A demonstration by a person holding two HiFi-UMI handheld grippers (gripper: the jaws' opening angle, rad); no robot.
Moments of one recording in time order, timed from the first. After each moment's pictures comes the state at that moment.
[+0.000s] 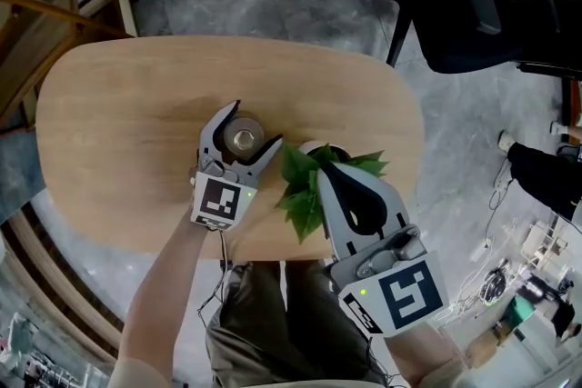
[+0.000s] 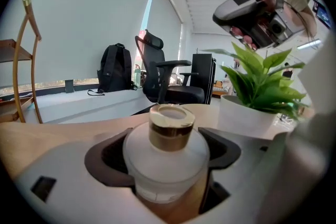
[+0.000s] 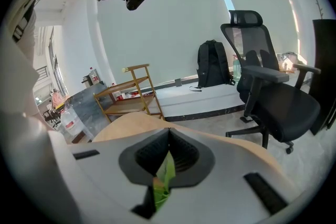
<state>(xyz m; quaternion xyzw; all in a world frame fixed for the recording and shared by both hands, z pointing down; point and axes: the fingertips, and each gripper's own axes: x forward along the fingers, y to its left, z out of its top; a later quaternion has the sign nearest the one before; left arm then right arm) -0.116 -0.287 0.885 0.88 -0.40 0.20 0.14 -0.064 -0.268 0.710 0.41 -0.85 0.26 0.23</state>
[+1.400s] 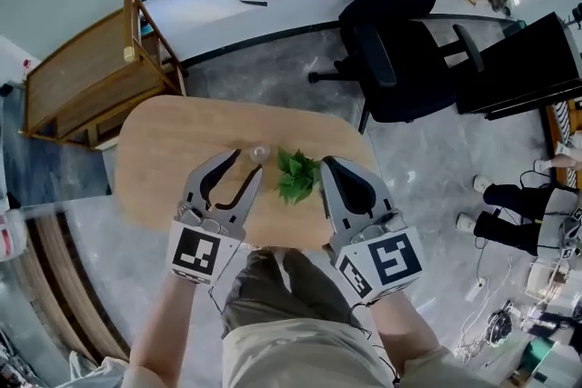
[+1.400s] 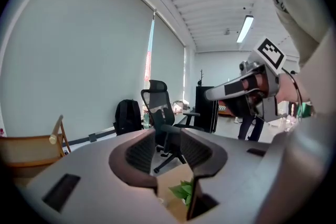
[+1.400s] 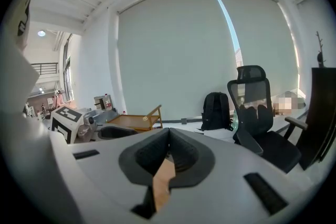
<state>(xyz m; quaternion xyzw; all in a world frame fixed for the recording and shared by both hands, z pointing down) -0.149 -0.215 0.422 0.87 -0.47 0.13 0.10 -0.047 -0.225 0.380 0.43 -0.88 0.15 0.14</state>
